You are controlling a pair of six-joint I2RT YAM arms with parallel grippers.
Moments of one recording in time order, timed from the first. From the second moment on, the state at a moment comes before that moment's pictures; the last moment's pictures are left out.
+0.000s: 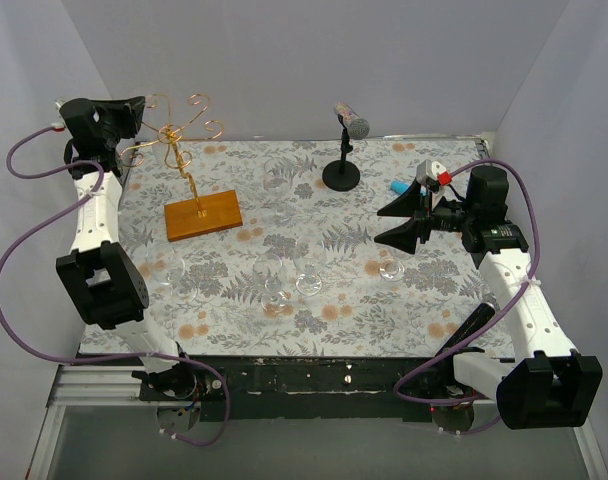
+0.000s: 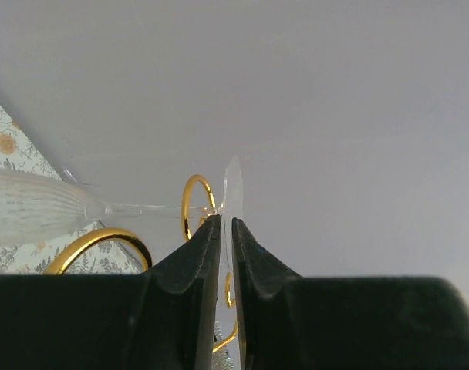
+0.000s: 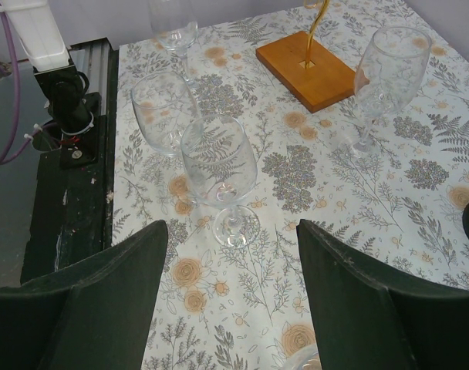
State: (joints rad) left arm 0.30 1.74 1.64 0.02 0.28 -1.37; right arm 0.09 1.11 0.98 -0.27 -1.31 -0.29
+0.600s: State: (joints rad) left arm 0.31 1.68 1.58 0.01 0.27 -1.37; right arm 0.09 1.11 0.98 -0.27 -1.31 -0.29
